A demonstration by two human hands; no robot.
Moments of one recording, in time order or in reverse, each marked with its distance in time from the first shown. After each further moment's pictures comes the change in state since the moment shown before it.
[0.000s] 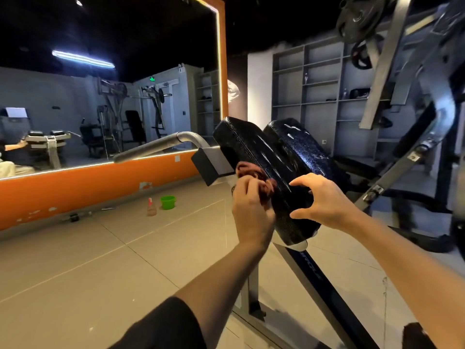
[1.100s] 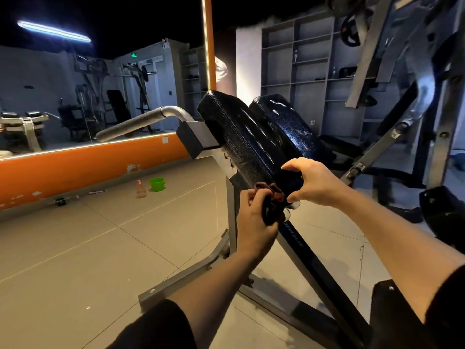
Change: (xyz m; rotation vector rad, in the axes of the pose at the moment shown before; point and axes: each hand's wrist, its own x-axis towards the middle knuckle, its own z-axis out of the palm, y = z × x) left_hand -0.081 0.007 0.004 -0.187 -0.259 -0.075; right_hand -0.026 0.009 -0.006 -0.030 -0.099 0.073
